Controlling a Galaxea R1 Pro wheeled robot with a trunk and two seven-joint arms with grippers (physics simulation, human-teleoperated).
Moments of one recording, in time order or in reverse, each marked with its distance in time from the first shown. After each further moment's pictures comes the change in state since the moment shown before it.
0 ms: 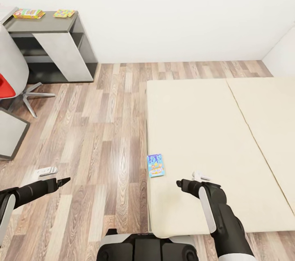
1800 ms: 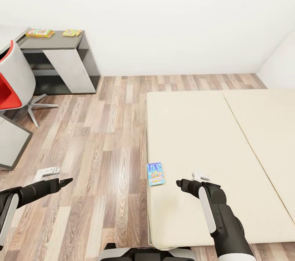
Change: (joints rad) left arm 0.000 0.000 -0.028 0.000 -0.002 0.001 0.000; right arm 0.000 0.001 -0.002 0.005 -0.005 -0.013 0.000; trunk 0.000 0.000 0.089
